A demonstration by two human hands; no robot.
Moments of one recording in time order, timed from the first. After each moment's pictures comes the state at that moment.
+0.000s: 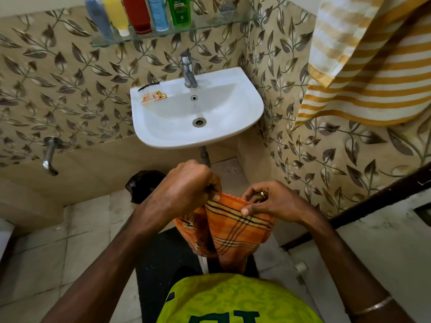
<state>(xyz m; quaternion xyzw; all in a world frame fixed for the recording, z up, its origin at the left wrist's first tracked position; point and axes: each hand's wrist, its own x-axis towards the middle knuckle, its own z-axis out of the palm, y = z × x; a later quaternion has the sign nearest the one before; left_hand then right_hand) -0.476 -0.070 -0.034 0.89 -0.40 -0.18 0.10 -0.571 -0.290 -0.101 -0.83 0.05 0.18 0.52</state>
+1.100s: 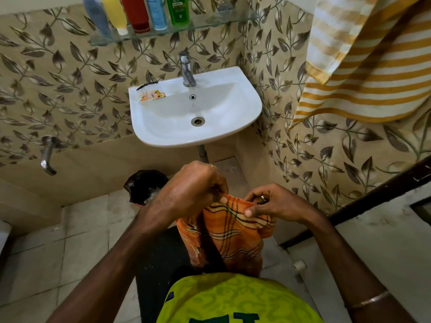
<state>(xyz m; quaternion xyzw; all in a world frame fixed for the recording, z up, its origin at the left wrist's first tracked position) -0.486 -0.074 -0.037 0.86 -0.44 -0.17 0.17 -0.578 -0.295 -0.108 -0.80 0.03 0.21 0.56</state>
